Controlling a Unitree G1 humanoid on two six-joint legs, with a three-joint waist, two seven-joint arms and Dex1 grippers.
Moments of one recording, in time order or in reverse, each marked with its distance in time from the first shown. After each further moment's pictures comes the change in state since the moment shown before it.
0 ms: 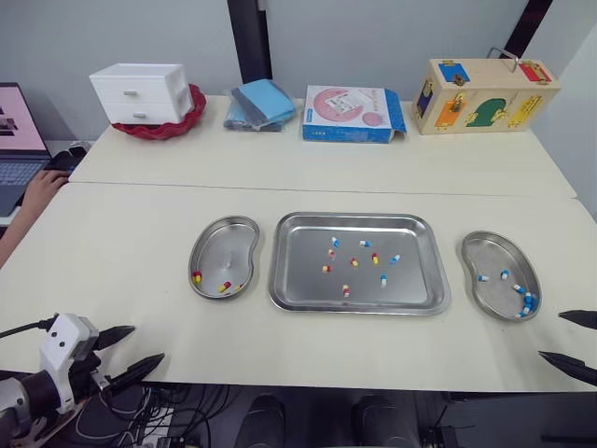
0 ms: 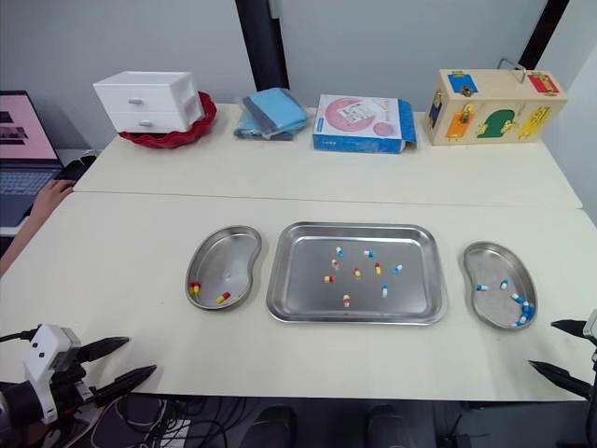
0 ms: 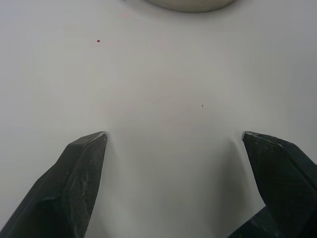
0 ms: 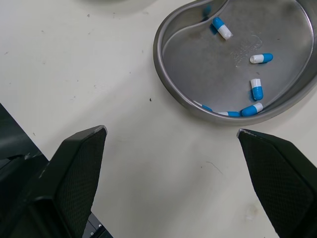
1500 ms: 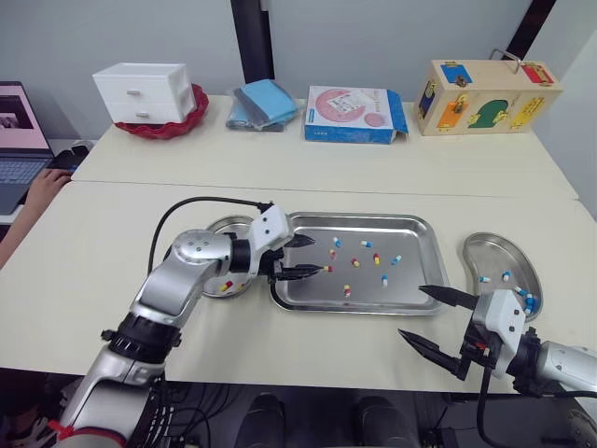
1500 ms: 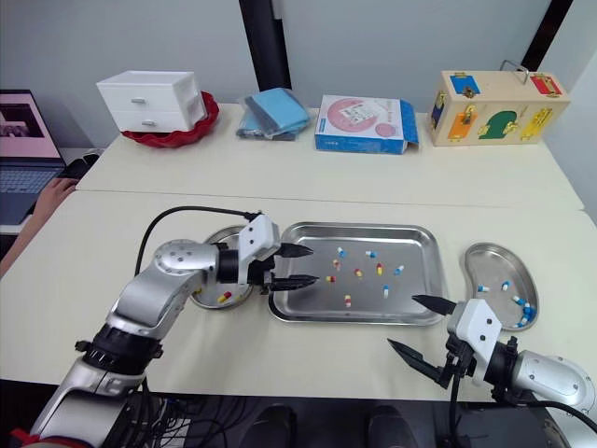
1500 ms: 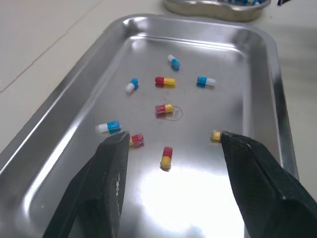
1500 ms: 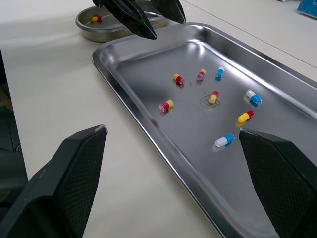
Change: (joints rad) left arm -1.058 -0.236 -0.794 0.077 0.226 0.175 -0.024; right arm -0.125 0.301 0.504 -0.524 0.116 0.053 -0.416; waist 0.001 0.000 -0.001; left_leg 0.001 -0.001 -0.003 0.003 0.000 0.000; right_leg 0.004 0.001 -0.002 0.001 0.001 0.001
